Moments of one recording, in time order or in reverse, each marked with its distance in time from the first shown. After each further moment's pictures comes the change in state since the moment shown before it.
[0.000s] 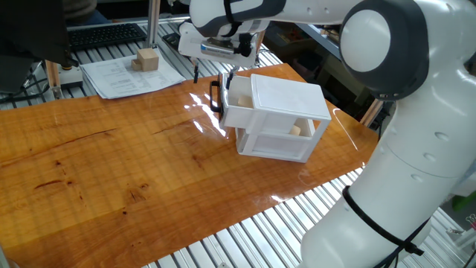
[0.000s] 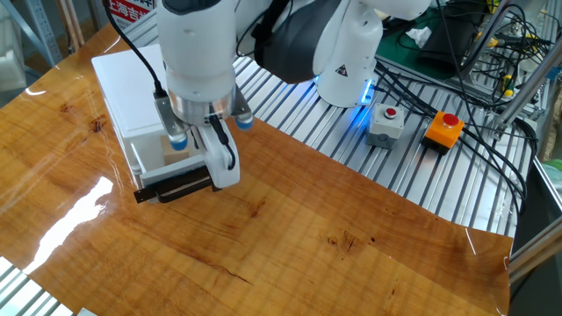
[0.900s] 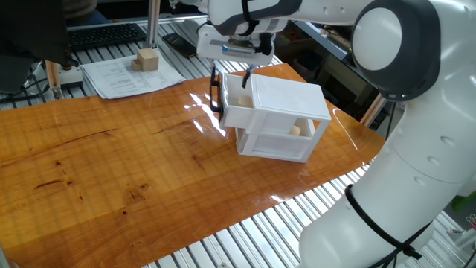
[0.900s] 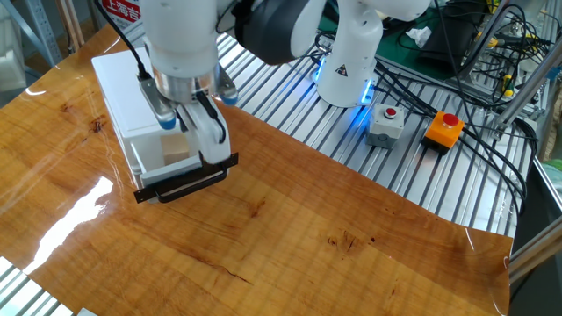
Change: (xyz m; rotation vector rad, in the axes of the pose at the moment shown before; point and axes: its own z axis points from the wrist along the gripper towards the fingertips) arm -0.007 -0.043 -0.006 0.006 0.005 -0.107
